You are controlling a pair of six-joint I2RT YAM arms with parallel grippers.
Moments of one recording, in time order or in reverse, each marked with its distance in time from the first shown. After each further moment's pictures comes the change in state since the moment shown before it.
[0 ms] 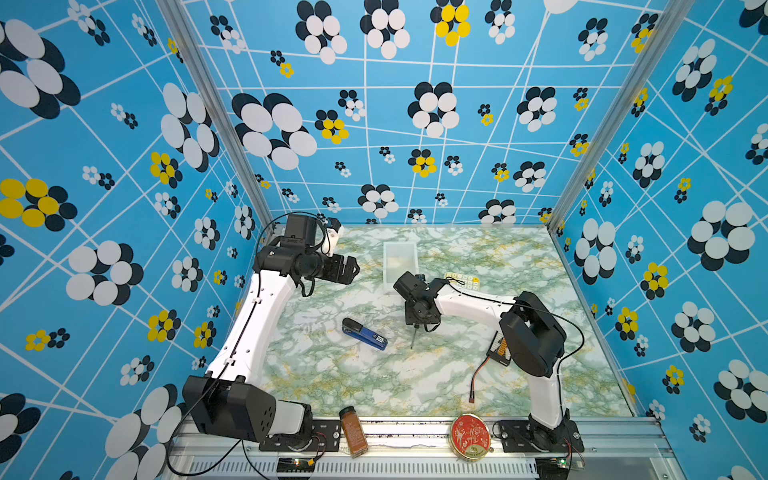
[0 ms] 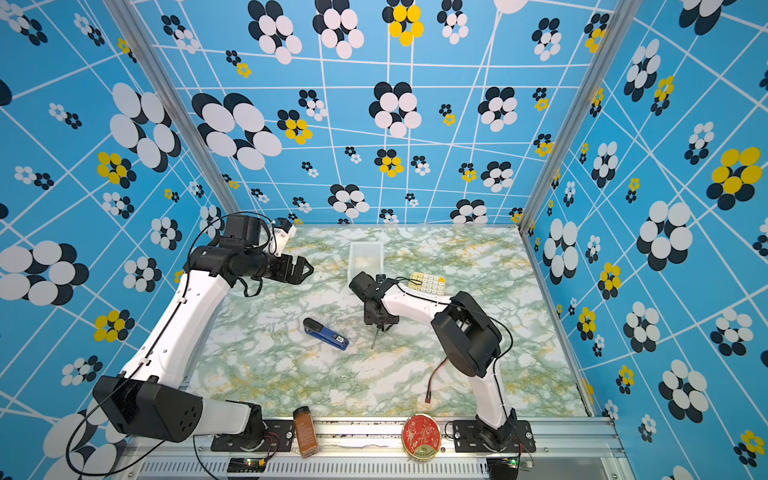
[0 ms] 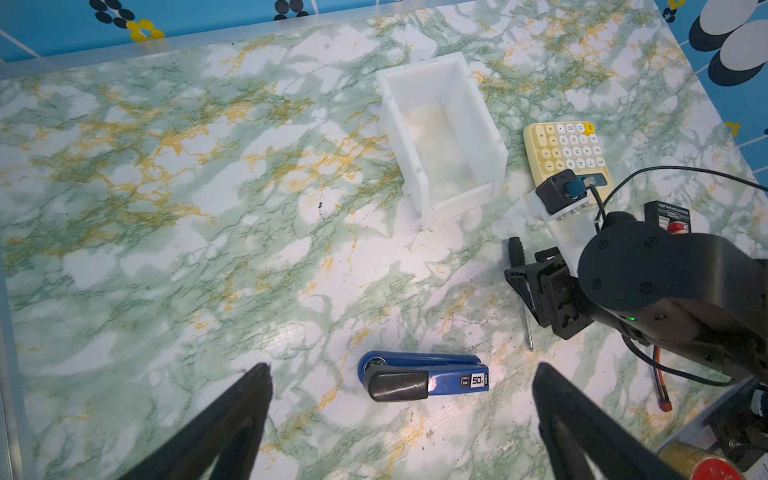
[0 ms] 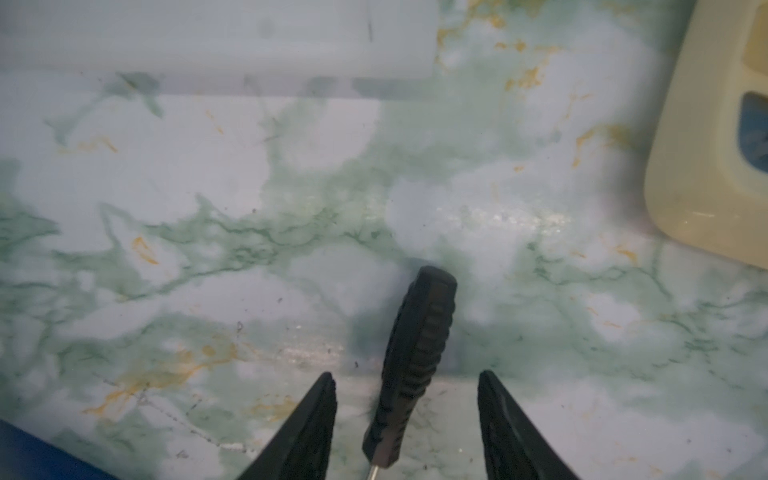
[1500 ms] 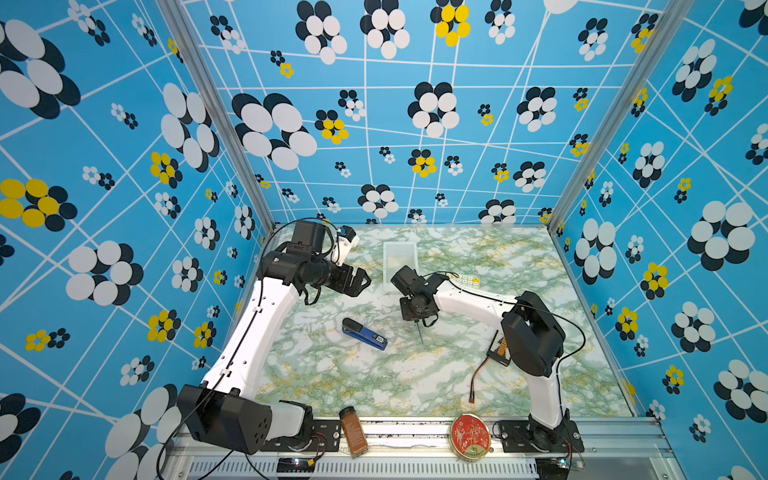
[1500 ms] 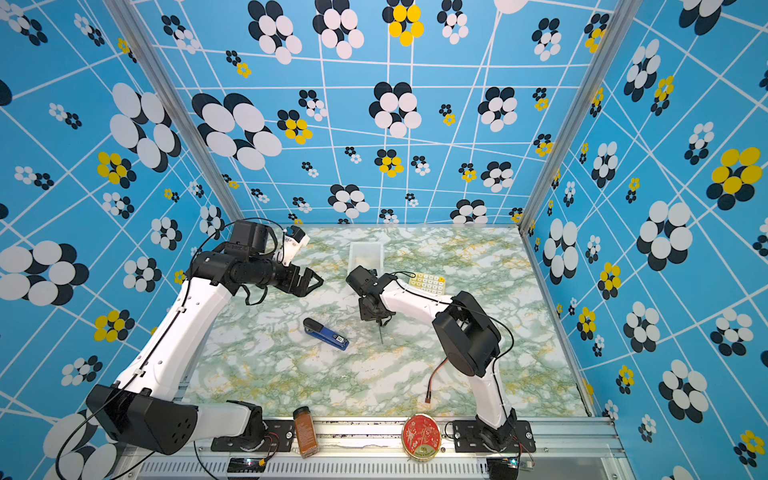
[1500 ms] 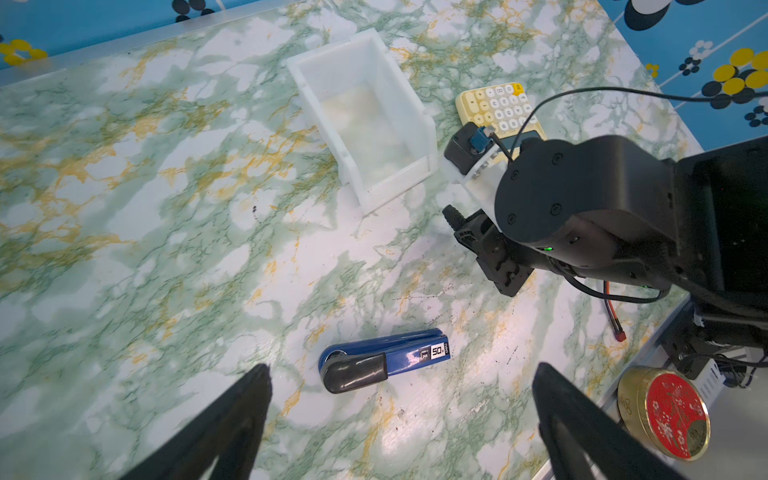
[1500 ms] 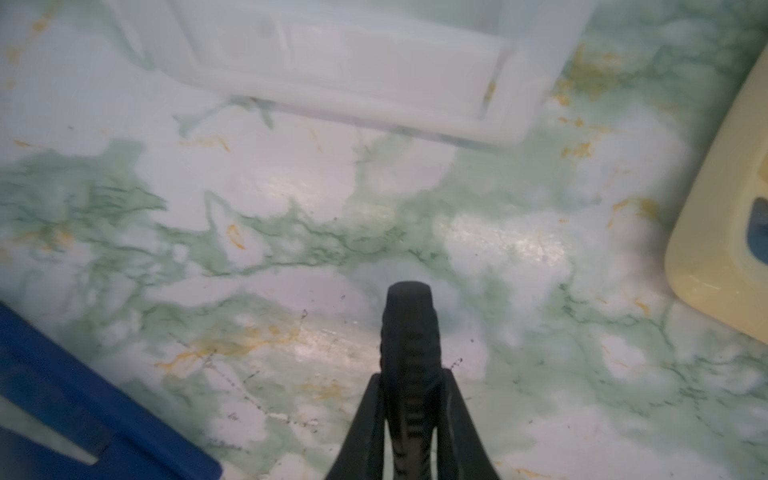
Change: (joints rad) left arm -0.084 -0.043 -0.030 -0.043 0.100 0.078; right arm 0.000 0.004 0.107 -0.024 -0.046 -0.162
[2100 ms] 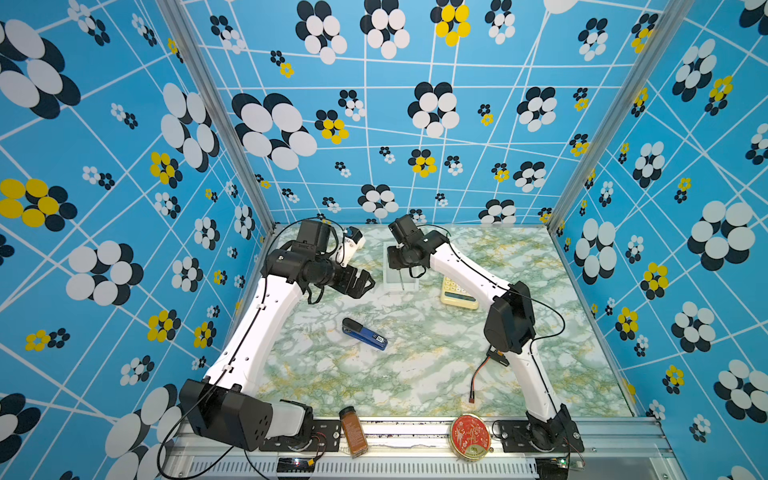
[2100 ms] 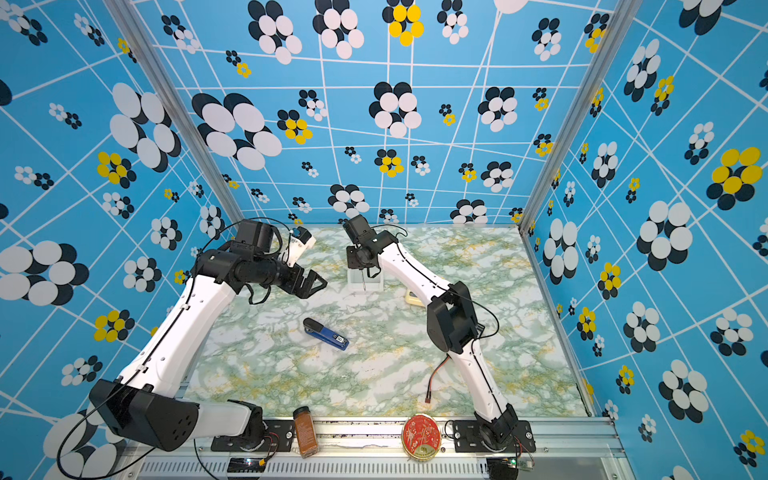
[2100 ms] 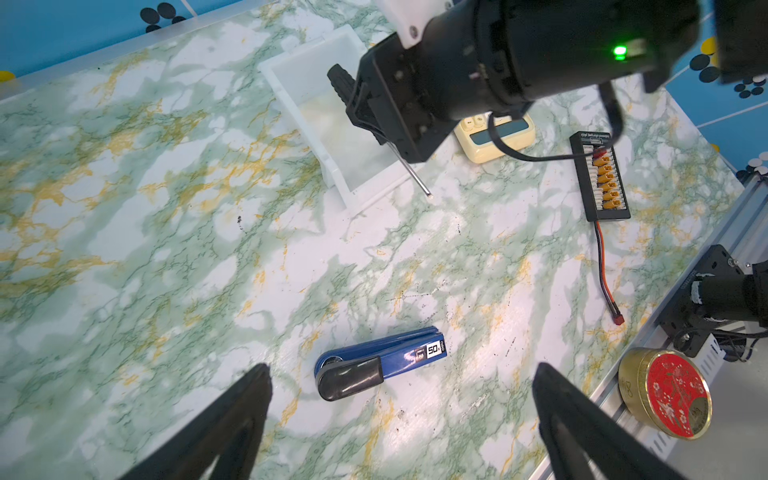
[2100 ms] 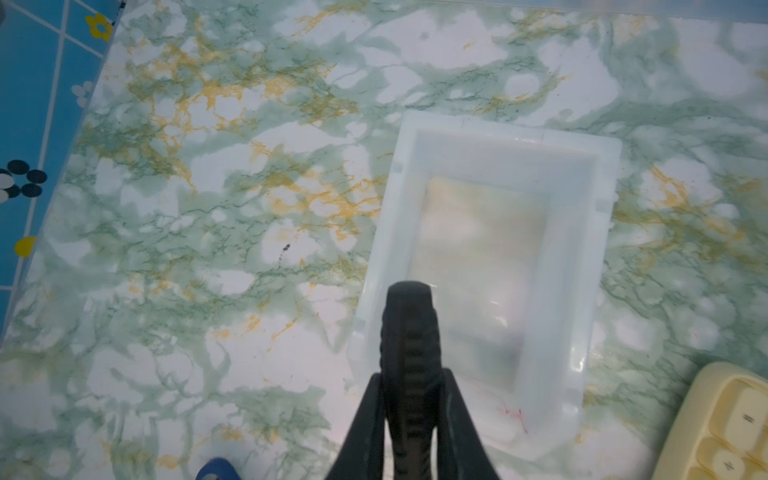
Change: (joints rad) left arm -0.016 0.014 0.012 -0.010 0.006 0.043; right arm -0.135 0.328 0.729 -0.100 -0.063 -0.145
